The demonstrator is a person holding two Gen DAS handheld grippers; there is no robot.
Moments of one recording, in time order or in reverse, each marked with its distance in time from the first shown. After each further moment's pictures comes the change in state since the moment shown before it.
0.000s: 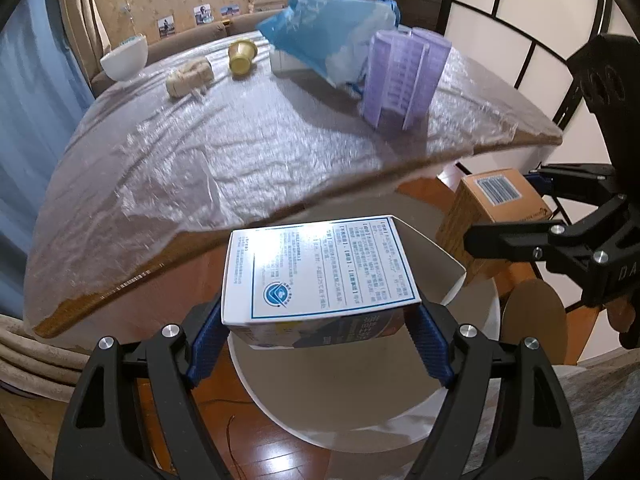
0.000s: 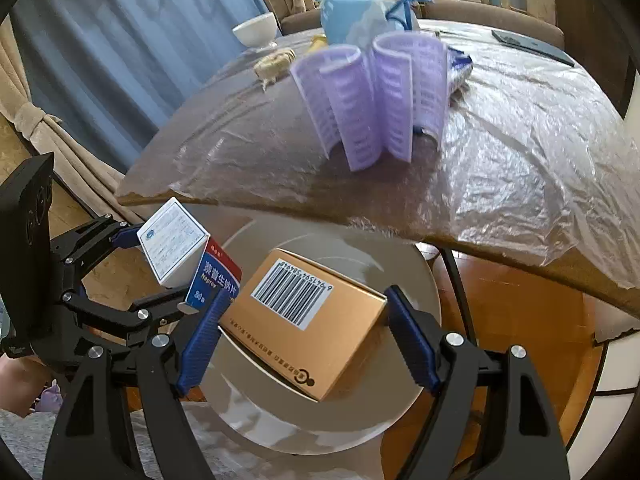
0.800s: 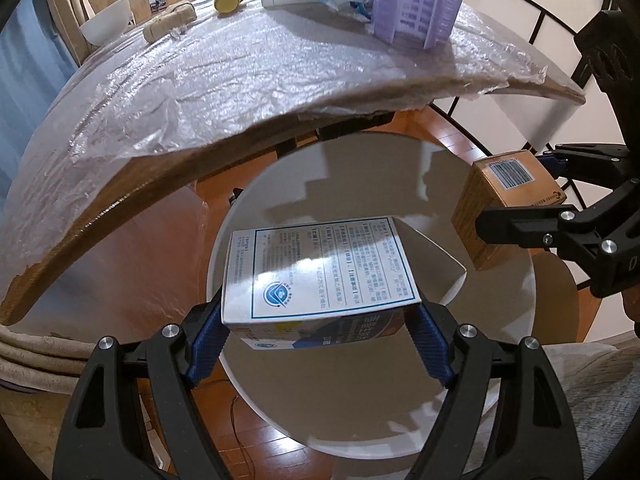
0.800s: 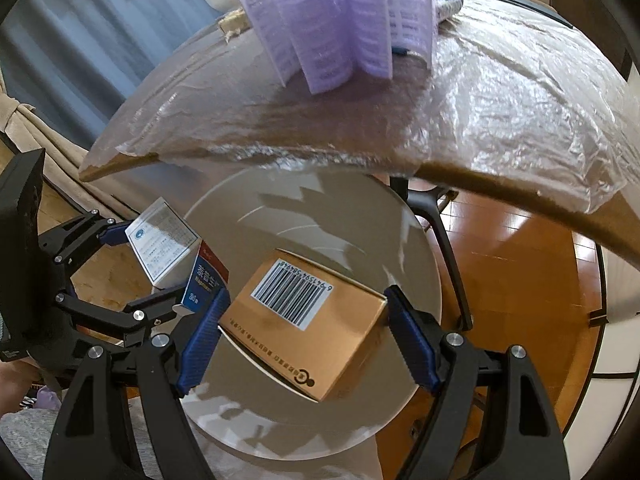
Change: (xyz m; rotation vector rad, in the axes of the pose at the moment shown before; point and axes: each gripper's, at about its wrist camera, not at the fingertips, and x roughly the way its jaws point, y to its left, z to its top) left arm 0.035 -0.005 -0.032 0.019 0.109 0.013; right arm 0.039 -0.013 -0.017 0.030 0.086 -0.053
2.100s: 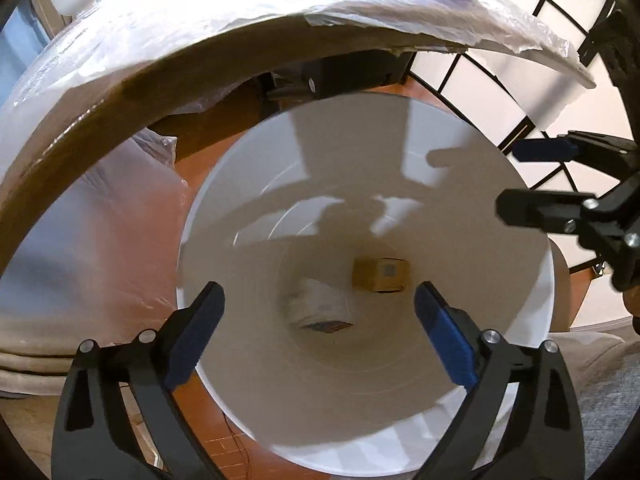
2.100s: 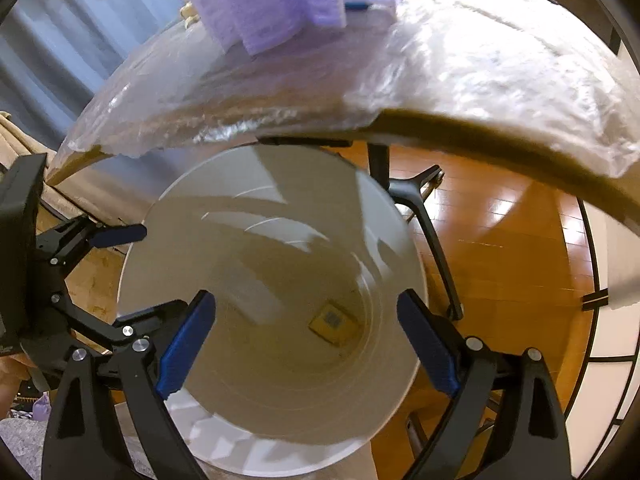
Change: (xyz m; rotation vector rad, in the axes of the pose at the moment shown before) left arm 0.049 0.001 0.018 0.006 0.076 -0.074; right arm 0.016 -0.017 0.002 0.037 -0.004 -0.058
